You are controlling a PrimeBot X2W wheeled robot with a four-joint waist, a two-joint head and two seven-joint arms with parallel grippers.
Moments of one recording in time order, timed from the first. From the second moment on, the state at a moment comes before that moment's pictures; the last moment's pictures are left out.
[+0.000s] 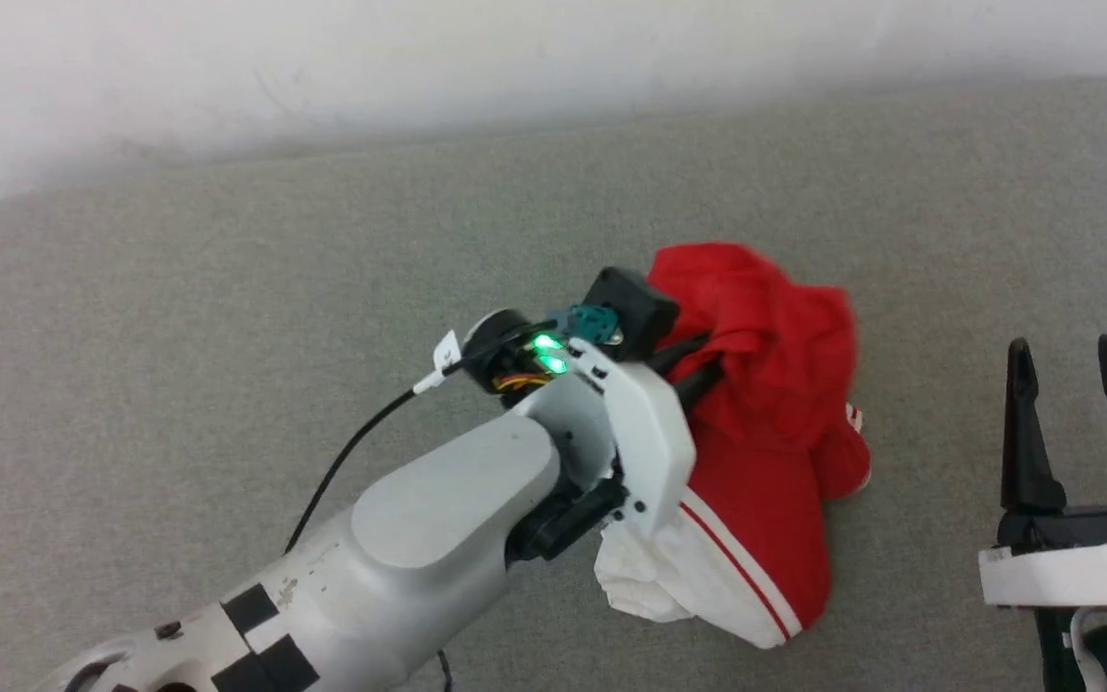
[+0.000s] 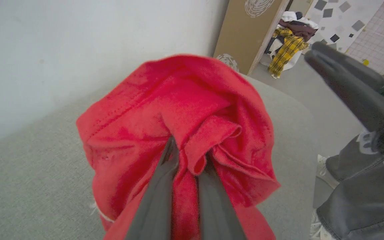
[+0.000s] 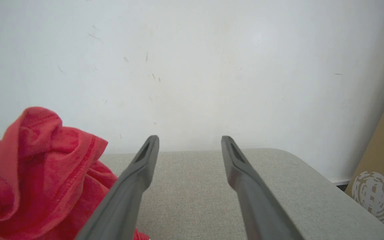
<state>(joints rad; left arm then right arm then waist) -0.86 0.22 -1.12 0.32 -0.89 0.06 0.07 0.00 -0.05 -0.16 -0.10 0.08 0.13 -0.25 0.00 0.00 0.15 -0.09</state>
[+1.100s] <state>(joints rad) -0.78 0.29 -0.95 0.36 -0.95 0.16 -0.17 -0.01 -0.05 -0.17 -0.08 0.09 0.13 -0.26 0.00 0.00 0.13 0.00</state>
